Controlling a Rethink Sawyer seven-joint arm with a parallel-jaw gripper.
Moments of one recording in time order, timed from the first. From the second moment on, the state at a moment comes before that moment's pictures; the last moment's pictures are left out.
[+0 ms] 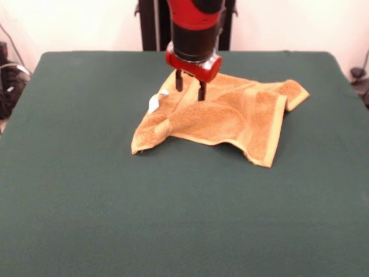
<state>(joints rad) -0.21 -0.47 -0.09 1.80 0.05 0.41 2.03</state>
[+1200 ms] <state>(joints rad) -0.17 -0.43 -0.08 1.81 0.00 0.31 2.03</state>
